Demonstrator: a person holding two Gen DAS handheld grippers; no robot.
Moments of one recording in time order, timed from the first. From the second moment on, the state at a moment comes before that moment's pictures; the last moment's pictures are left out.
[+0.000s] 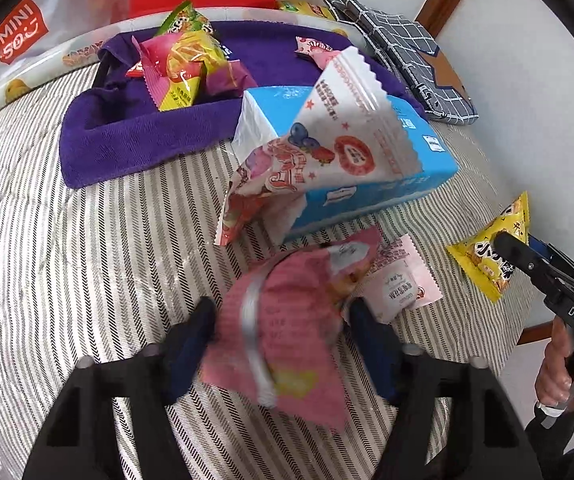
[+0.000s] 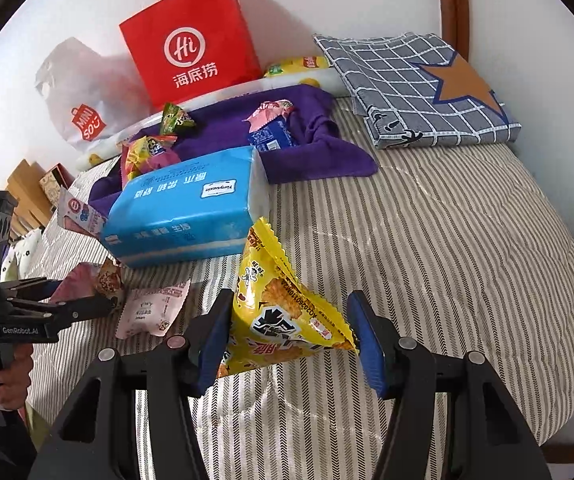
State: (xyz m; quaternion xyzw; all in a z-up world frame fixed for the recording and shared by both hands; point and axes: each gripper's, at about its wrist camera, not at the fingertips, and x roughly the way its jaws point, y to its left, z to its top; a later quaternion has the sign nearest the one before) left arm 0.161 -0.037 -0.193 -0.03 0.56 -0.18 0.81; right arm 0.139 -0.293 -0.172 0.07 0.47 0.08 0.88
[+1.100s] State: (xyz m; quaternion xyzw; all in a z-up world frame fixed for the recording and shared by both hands) left arm 0.113 -0.008 -0.122 -0.10 0.49 -0.20 0.84; right arm 0.130 -0.264 -0.127 0.06 0.45 0.09 0.89
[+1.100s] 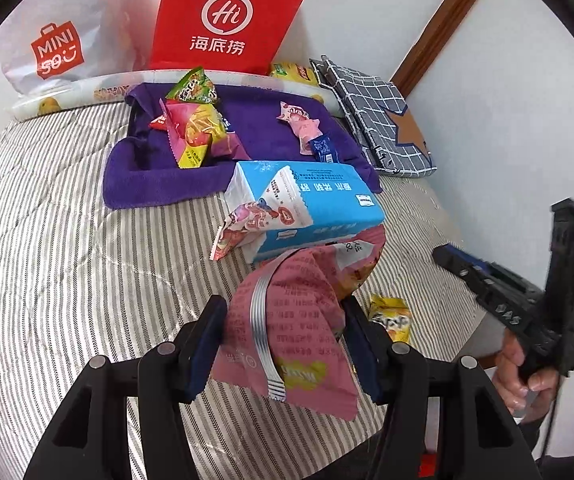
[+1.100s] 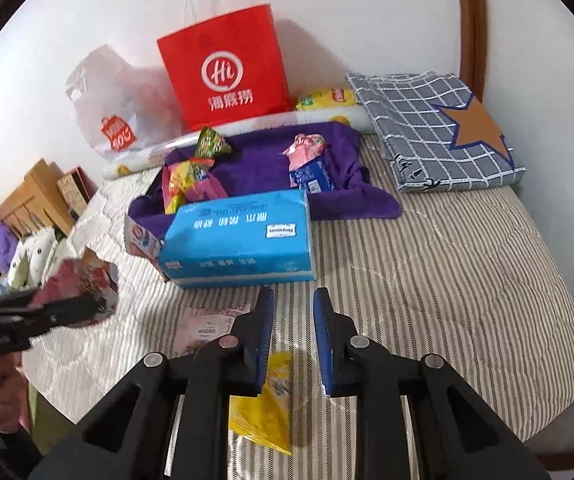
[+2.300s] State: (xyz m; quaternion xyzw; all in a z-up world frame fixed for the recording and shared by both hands) left arm 0.108 0.003 -0.094 -0.11 0.46 -0.22 0.85; right arm 0.097 -0.237 -0.157 0.05 0.47 0.15 0.87
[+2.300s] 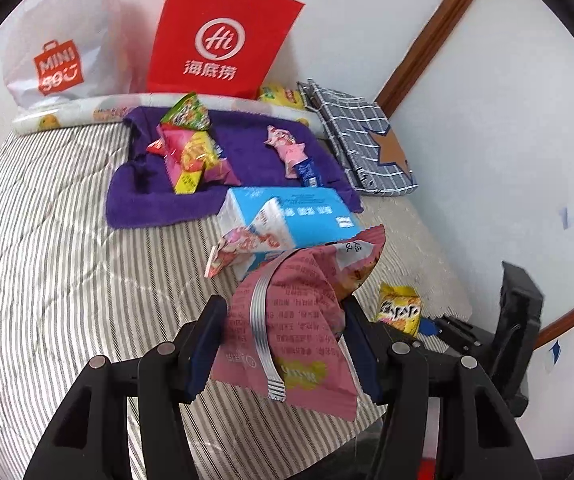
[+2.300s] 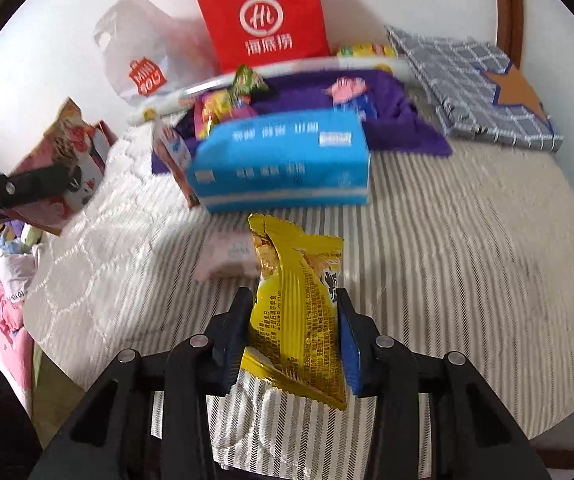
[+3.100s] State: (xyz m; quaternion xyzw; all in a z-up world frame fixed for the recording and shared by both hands) left arm 0.228 0.015 -0.044 -0.12 0.44 -0.17 0.88; right arm 0.242 -0.241 -0.052 0.03 0.38 0.13 0.92
